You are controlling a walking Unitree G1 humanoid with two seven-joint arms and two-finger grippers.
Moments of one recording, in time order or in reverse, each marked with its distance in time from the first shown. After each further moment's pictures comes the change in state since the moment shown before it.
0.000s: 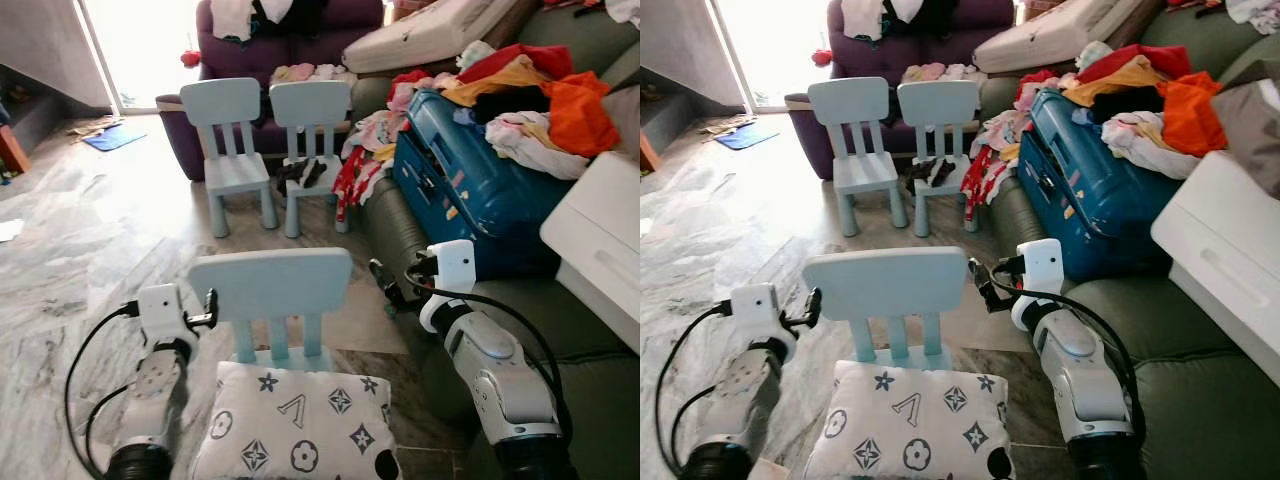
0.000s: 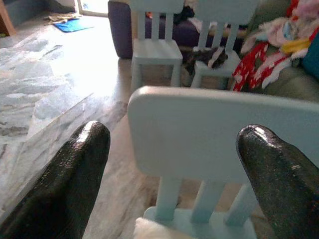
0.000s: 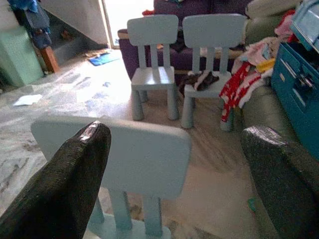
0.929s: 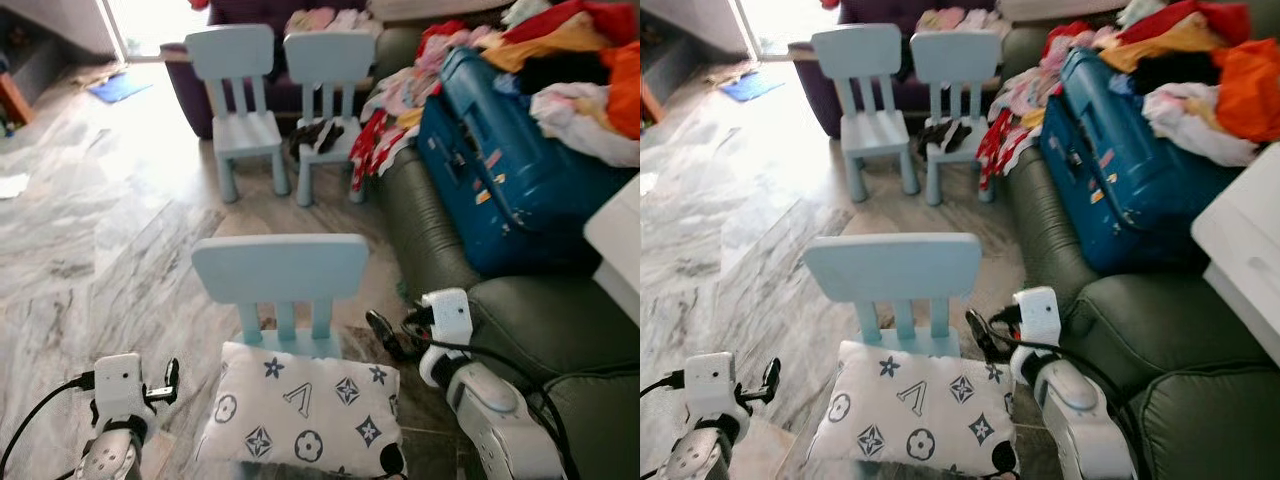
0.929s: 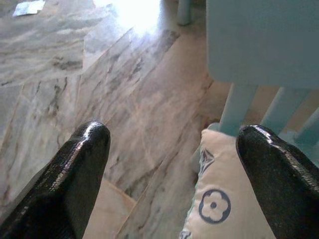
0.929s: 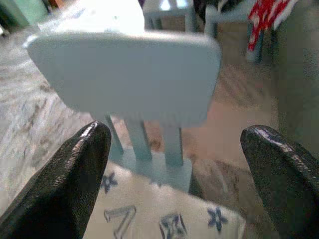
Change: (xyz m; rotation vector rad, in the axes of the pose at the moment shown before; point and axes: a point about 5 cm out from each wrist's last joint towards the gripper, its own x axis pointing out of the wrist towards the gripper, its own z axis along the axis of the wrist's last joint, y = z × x) left arm -0.072 0.046 -0.042 0.097 0.152 0.095; right arm -0.040 0.012 -0.046 0.050 0.162 0.005
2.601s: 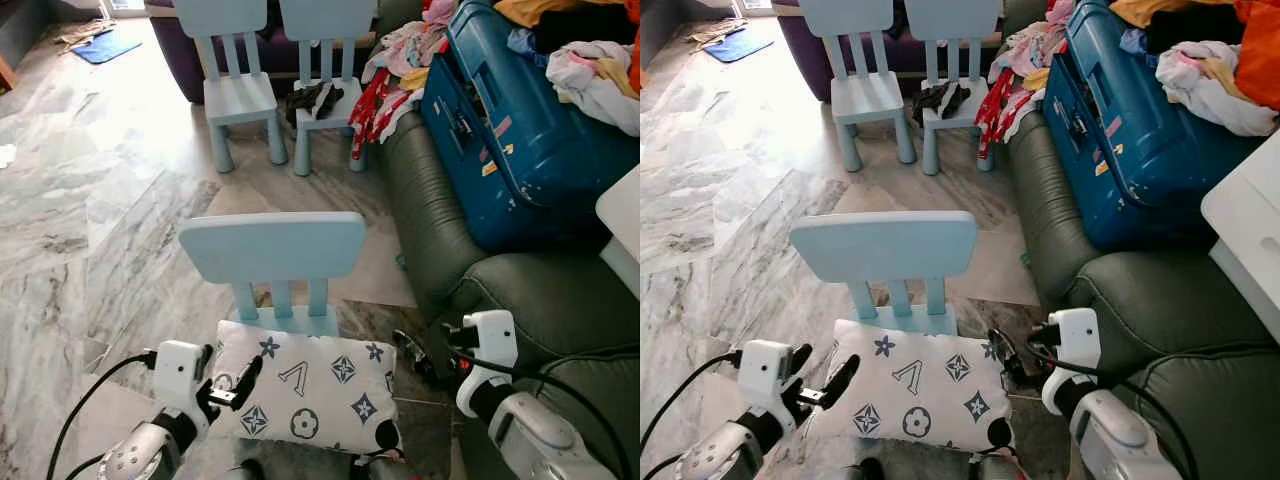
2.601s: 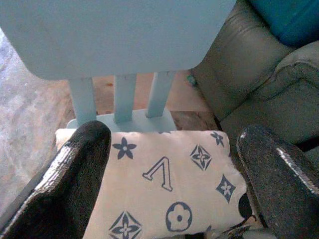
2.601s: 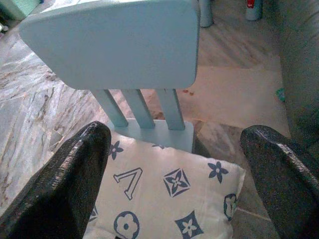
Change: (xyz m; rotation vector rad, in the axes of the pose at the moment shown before) left arm -0.036 -0.067 0.037 -0.031 -0.054 -0.570; right arm -0.045 -0.011 0.009 0.086 0.005 0.011
